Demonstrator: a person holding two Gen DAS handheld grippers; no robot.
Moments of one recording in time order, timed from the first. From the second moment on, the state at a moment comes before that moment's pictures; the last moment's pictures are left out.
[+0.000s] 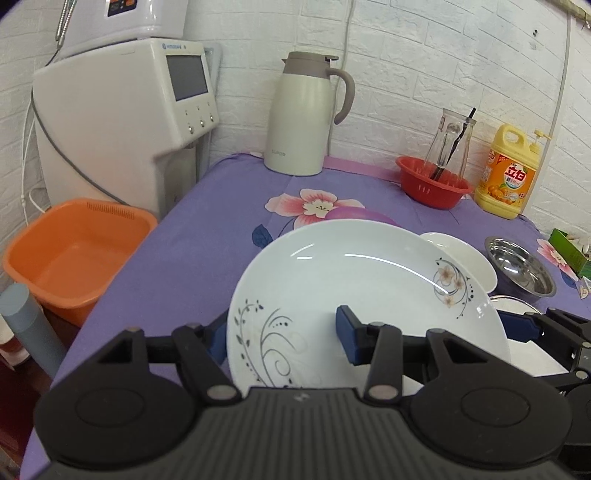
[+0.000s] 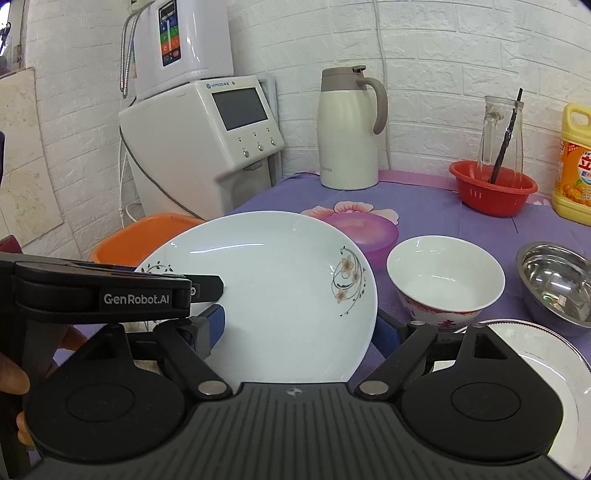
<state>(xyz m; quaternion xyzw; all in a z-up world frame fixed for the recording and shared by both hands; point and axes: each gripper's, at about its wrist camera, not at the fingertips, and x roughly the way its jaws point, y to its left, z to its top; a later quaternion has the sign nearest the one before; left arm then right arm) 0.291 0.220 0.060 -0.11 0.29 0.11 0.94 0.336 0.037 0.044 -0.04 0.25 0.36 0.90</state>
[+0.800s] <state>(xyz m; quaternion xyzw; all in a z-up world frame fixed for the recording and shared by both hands) 0.182 0.183 0.016 -0.11 0.32 0.10 0.94 0.219 0.004 0.008 -0.04 0.29 0.35 0.89</state>
